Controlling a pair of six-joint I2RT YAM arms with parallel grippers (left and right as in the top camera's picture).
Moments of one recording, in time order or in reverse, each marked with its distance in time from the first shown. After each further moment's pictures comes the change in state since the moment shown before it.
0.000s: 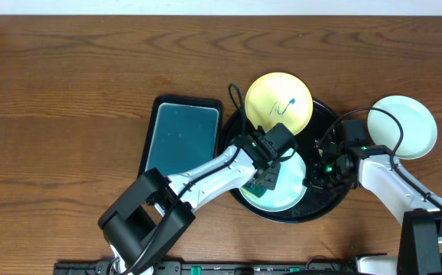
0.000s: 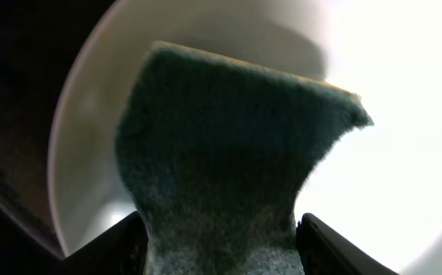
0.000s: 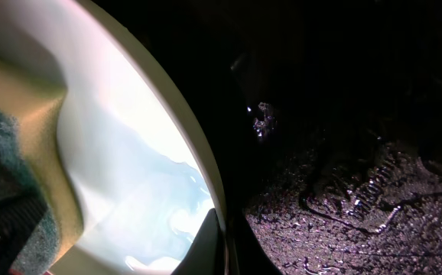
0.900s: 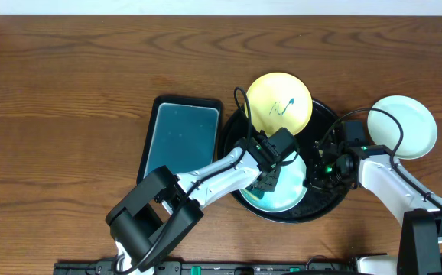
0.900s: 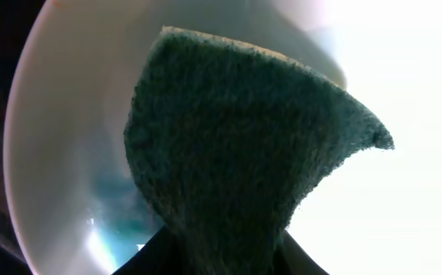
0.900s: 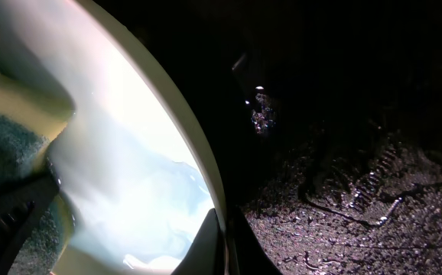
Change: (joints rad) left arm -0.013 0.038 0.000 0.002 -0.003 0.000; right arm 0.000 0.000 0.000 -0.011 0.000 0.000
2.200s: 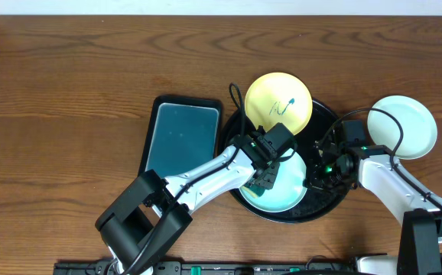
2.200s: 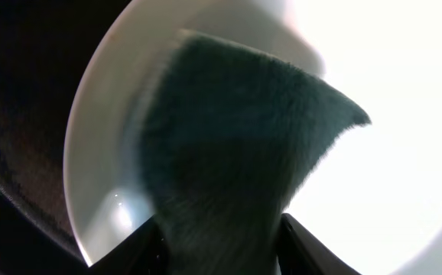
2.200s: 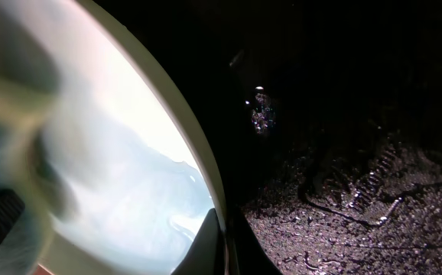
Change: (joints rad) left arm 0.019 -0.053 0.000 -0.017 0.000 0.026; right arm 0.000 0.000 0.000 0.000 0.000 0.000
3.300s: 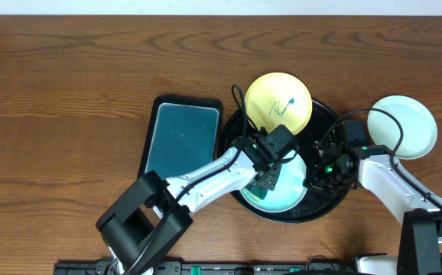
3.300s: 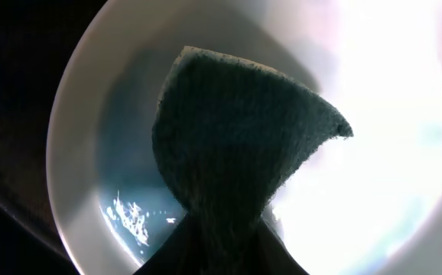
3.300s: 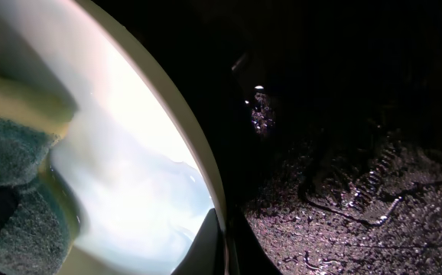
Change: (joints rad) left arm -0.013 0.000 0.000 0.008 0.003 0.000; right arm 0.000 0.000 0.000 0.000 0.000 0.000
